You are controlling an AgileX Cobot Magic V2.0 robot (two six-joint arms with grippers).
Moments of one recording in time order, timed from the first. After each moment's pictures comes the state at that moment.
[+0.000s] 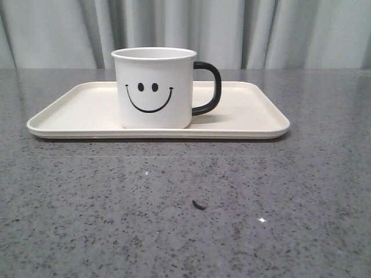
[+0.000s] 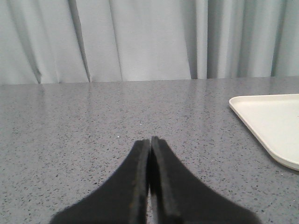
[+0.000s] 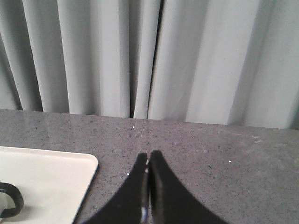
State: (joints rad) left arm 0.03 0.00 0.01 0.05 0.06 -0.05; right arm -0.04 0.42 -0.71 0.37 0.45 -0.30
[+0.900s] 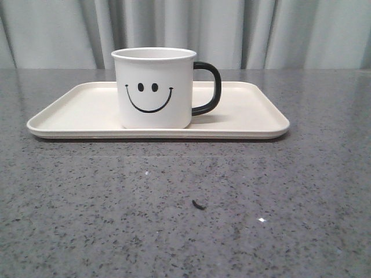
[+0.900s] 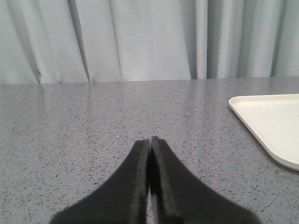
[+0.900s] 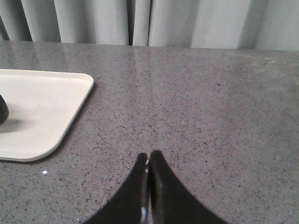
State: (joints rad) left arm 0.03 0.00 0.01 0.05 0.06 -0.05; right arm -0.04 0.22 -0.33 0.37 0.42 -0.30
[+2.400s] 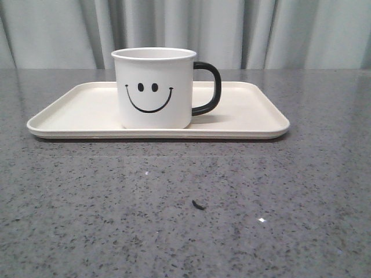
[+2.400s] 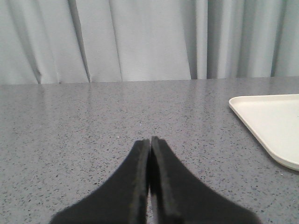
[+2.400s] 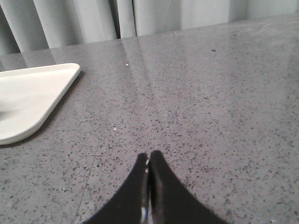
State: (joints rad) left arm 0.03 0.00 0.01 0.05 0.06 -0.05; right arm -0.04 -0.01 0.03 0.52 0.22 -0.30
